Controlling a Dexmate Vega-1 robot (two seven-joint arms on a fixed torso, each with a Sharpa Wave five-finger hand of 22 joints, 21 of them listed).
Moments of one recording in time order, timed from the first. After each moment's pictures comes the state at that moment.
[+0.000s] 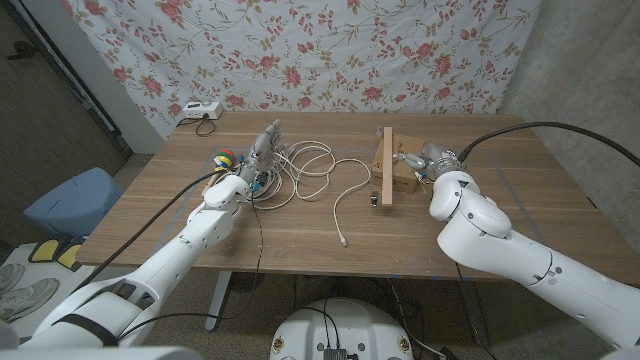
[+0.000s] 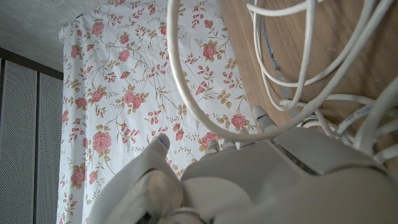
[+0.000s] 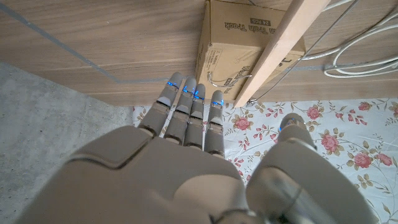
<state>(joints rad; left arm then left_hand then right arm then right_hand) 0.74 0.46 0.43 -1.18 -0.63 -0.30 -0.15 0.20 0.12 0.35 0.11 0.25 -0.17 0.01 0.18 0.17 -0.17 0.01 0.20 0.18 -0.17 0.04 0.18 0.17 -0.17 0.10 0.65 0.18 -0.82 -0.78 -0.77 -2.40 -0.54 -1.39 0.06 0.25 -0.07 0.22 -0.11 0.22 0.53 0.10 0.27 0.21 0.51 0.14 0.33 0.26 0.48 0.03 0.37 0.27 0.45 0.12 0.33 0.20</state>
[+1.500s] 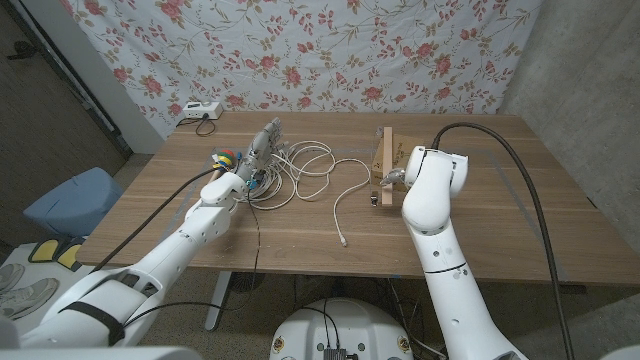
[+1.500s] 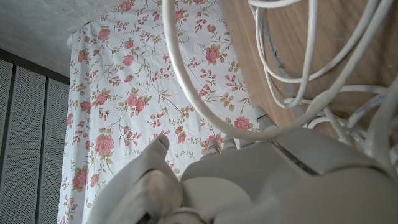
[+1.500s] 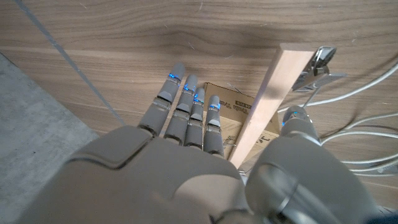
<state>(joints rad) 0.68 0.45 0.43 -1.08 -0.65 -0.34 -0.26 0.20 0.11 0.34 0.11 0.25 -0.17 0.01 0.18 0.17 -0.17 0.02 0.20 0.18 -0.17 0.04 0.18 0.17 -0.17 0.10 0.63 0.18 -1.05 0.06 -0.35 -2.13 -2.00 -0.57 1.32 0.35 -0.08 0.17 -0.13 0.31 0.45 0.12 0.22 0.22 0.43 0.13 0.31 0.30 0.51 0.00 0.37 0.31 0.57 0.11 0.37 0.20</state>
